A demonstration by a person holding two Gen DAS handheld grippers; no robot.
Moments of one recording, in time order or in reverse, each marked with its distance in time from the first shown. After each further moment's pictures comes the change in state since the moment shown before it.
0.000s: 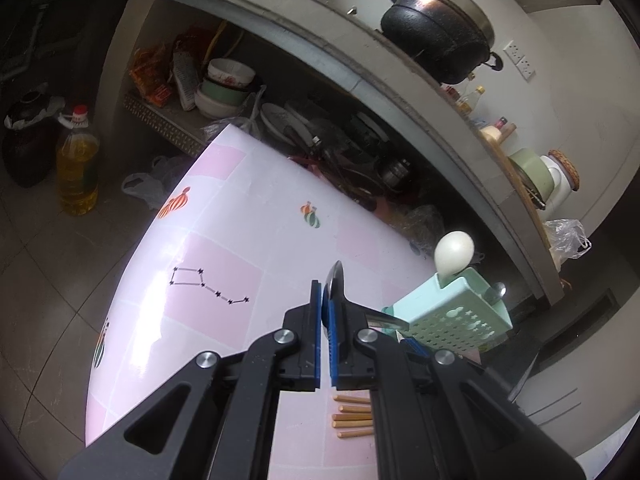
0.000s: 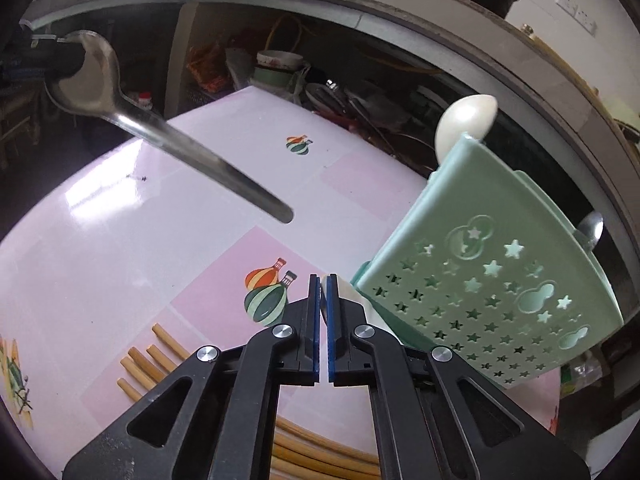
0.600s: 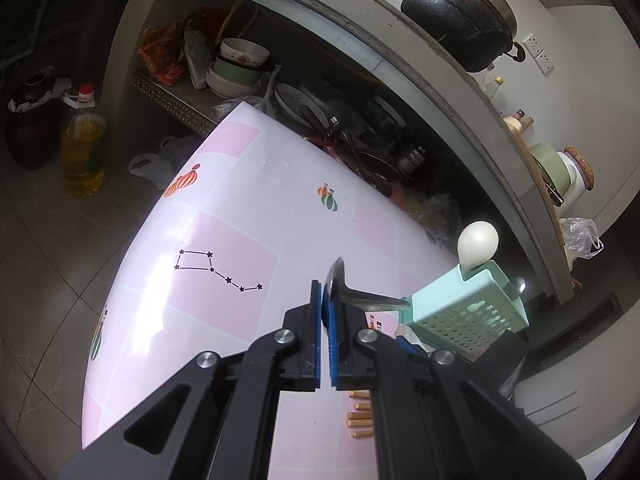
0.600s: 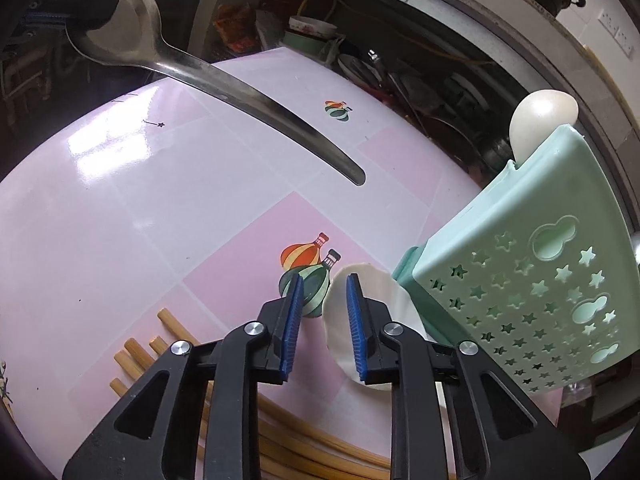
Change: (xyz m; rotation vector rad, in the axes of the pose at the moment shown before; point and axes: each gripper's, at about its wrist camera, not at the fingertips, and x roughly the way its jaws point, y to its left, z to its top) left arm 0.024 0.015 -0.005 -0.038 0.064 0.042; right arm 0.041 0.038 -0.006 -0.145 0.104 0.001
